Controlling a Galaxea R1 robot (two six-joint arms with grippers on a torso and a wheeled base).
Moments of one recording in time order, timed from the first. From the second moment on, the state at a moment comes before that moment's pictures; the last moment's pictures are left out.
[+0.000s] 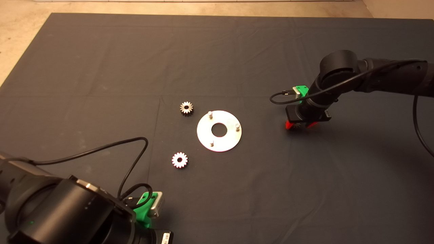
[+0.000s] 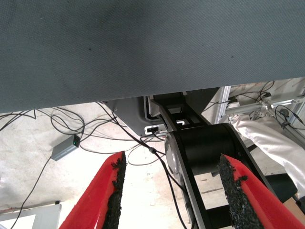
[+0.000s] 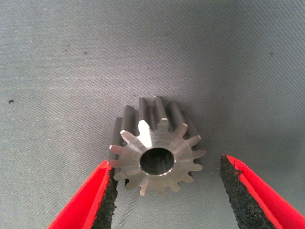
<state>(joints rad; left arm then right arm) -0.07 2.35 -0.34 0.43 1.53 -1.91 0.31 2.48 -1.23 -0.35 -1.53 1.29</state>
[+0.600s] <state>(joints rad) -0.07 2.35 -0.34 0.43 1.53 -1.91 0.31 2.48 -1.23 -0.35 -1.52 1.29</state>
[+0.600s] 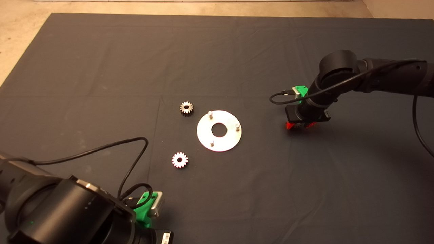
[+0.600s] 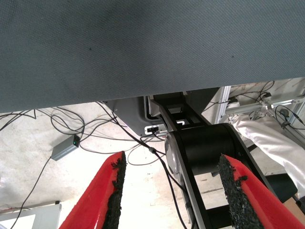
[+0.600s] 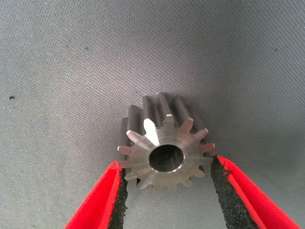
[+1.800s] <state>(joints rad) -0.07 2.35 -0.34 0.43 1.53 -1.91 0.31 2.48 -1.24 -0.35 -1.52 1.27</state>
